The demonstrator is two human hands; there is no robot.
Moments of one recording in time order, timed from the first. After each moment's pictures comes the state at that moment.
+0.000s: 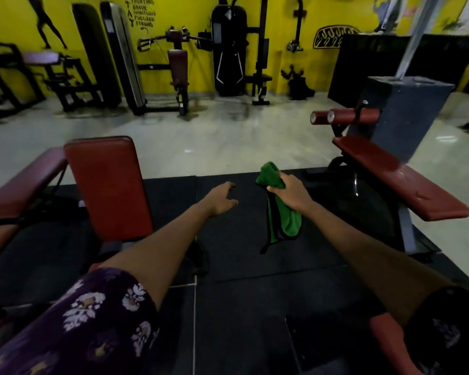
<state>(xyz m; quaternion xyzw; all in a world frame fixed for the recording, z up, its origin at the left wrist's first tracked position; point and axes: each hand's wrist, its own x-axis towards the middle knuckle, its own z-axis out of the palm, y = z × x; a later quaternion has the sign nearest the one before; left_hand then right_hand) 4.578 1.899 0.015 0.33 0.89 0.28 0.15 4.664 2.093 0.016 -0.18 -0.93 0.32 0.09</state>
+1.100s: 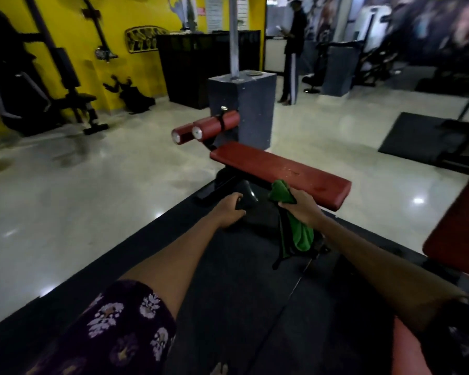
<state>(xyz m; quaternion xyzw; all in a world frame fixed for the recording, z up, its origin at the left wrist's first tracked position) 4.243 2.415 -0.010 0.59 0.74 0.22 0.25 4.442 2.508 -0.019 -0.49 -0.81 0.28 0.17</state>
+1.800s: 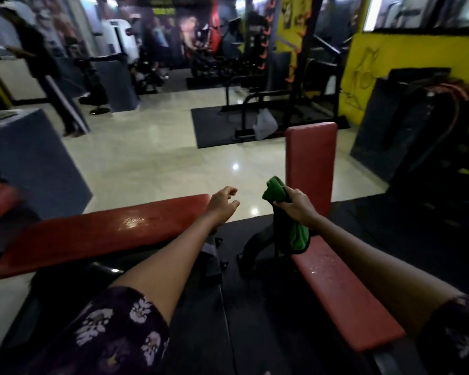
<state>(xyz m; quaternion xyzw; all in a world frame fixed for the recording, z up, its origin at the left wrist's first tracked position) 4.428 2.780 -0.005 0.81 0.42 0.21 0.35 4.605 2.666 -0.003 -0.80 -0.48 0.18 0.32</state>
